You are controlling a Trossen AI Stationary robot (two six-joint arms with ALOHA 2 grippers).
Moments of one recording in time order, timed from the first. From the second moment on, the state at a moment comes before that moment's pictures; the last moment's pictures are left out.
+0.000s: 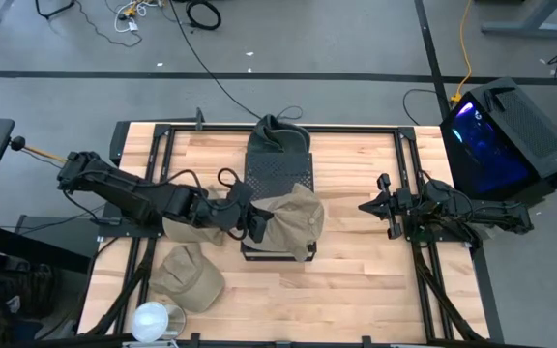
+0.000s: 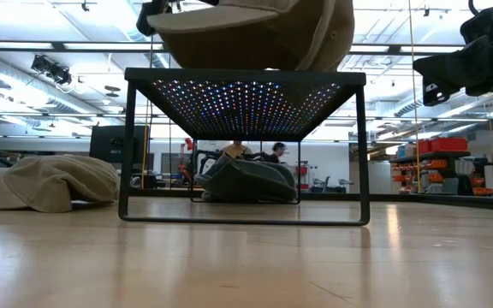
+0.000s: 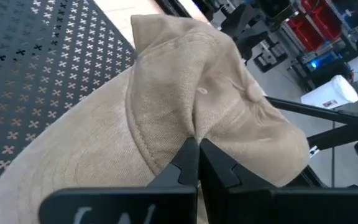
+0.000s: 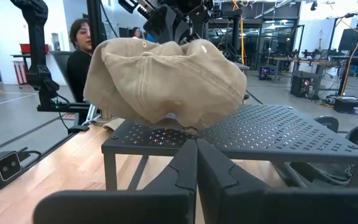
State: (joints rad) left arm -0.30 1.39 1.17 -0.33 -0.46 -1.04; right arm -0.06 0.00 0.02 0.04 -0.17 -0.01
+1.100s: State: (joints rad) left arm -0.30 1.39 1.17 -0.33 -0.50 -0.97; right arm -0.06 0.00 0.02 0.04 -0.17 -0.01
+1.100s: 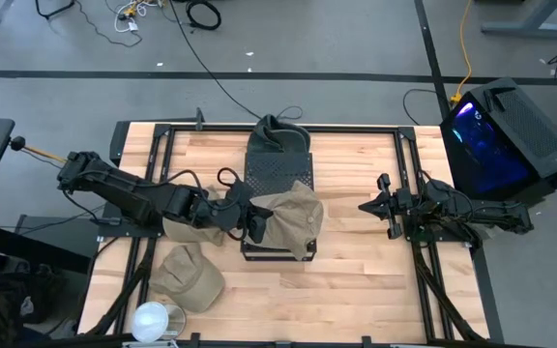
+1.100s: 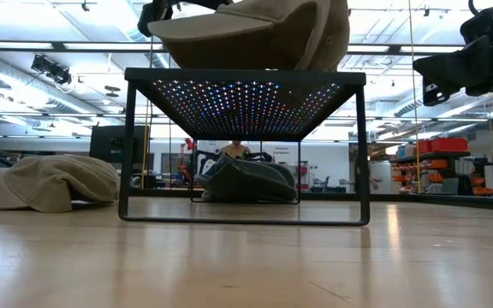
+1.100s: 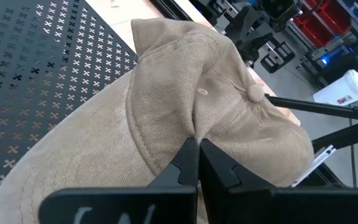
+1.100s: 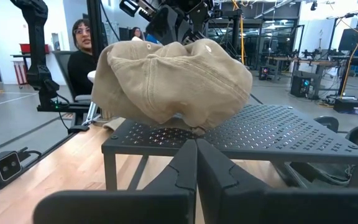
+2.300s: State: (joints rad) left arm -0.30 1.39 1.17 -0.33 -0.49 -0.97; right arm -0.06 0.00 0.02 0.04 -0.17 -0.01
